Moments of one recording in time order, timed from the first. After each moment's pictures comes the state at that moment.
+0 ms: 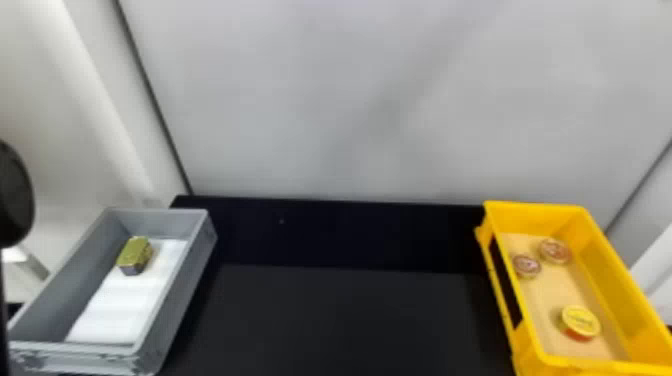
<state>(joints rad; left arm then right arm) -0.36 0.30 0.12 -2.31 -0.24 0.27 0.06 -0.46 -0.37 -0.04 -2.19 0.40 0.80 0.04</state>
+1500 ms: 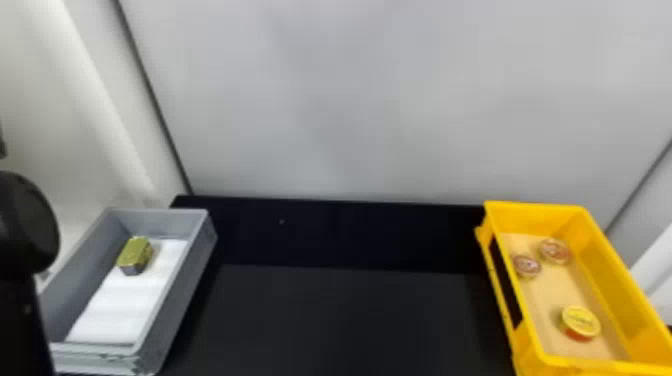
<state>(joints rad) -0.29 0.10 0.23 -2.29 -0.22 0.16 0.09 -0.41 -0.33 0.07 -2.24 0.35 0.14 -0.26</state>
